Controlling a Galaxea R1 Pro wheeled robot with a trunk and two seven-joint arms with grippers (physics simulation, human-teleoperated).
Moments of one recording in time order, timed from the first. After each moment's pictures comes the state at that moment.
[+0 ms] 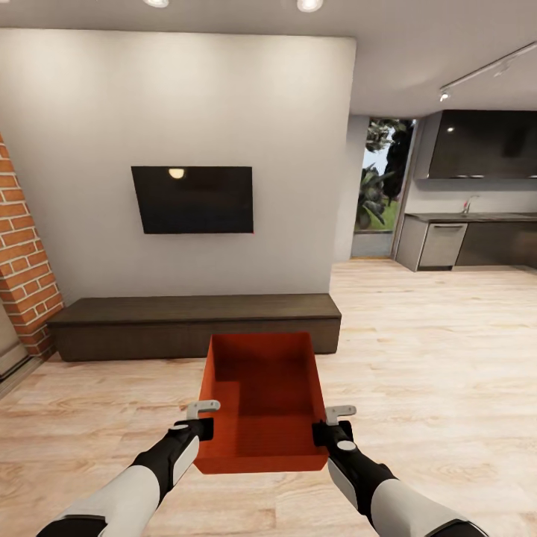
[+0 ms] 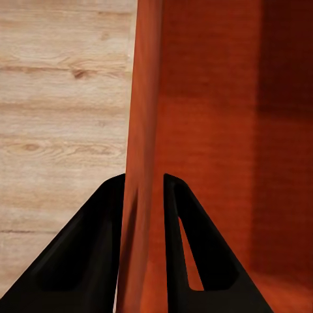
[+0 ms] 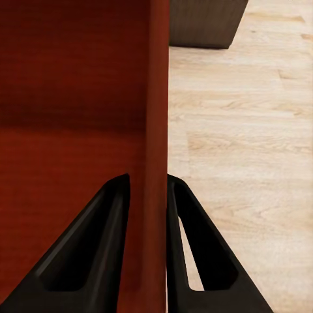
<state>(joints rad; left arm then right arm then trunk) -0.71 -0.09 0.00 -0.27 0.06 0.15 0.16 -0.68 0.11 0.28 -0.22 -0.15 -0.08 -0.21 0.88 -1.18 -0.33</state>
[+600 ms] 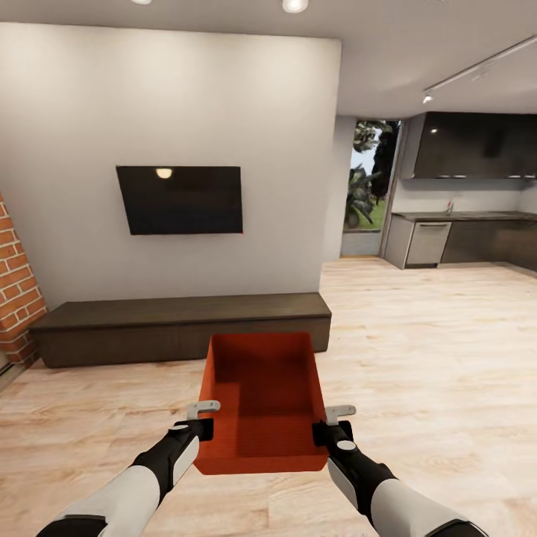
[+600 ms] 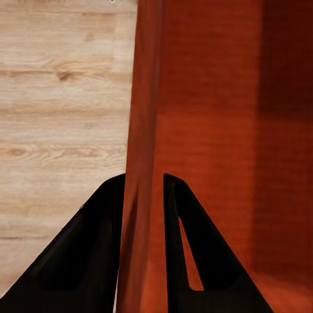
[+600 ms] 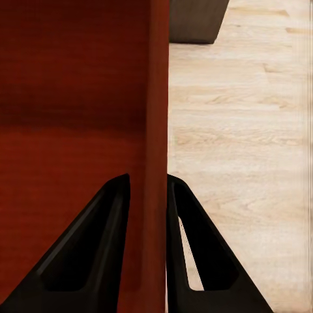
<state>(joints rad) -0.71 -0.09 0.00 -0.27 0.06 0.15 0.16 -0.68 0.11 0.28 -0.22 -0.14 -0.07 -0.21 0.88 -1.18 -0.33</state>
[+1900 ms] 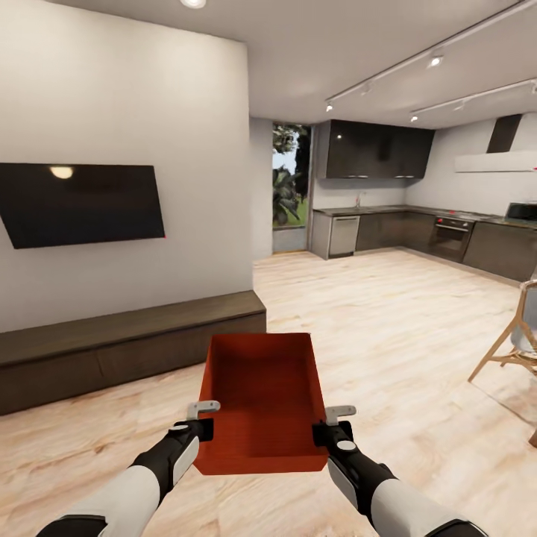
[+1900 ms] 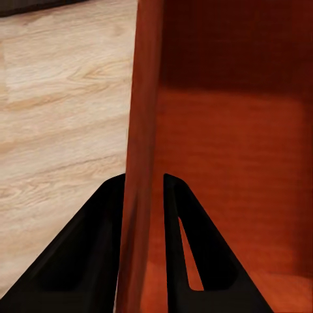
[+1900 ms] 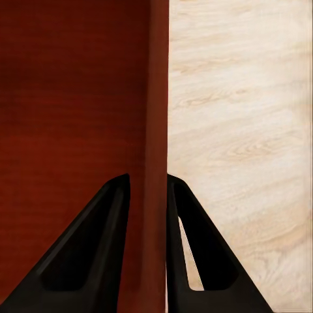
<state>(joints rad) -0.71 -0.09 0.01 -0.27 0.06 0.15 0.16 -0.68 0.11 0.28 -0.22 -0.15 -0.07 -0.21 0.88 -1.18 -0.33</state>
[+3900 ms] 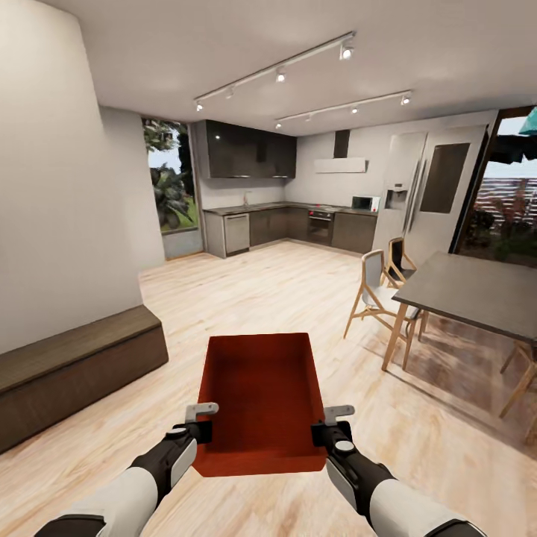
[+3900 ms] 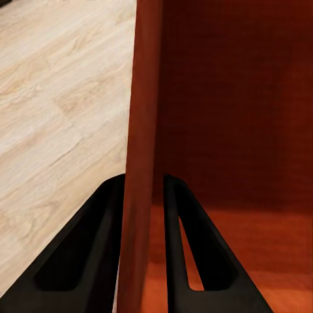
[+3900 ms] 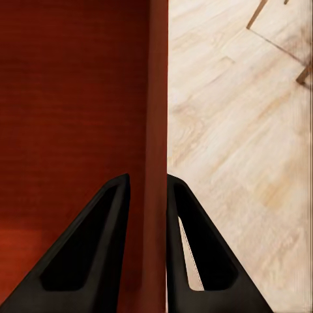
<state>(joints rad) -0.71 -0.08 0.00 -0.24 0.07 0.12 0.15 -0.68 0.12 0.29 -0.22 -0.15 -0.07 -0.22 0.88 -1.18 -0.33</state>
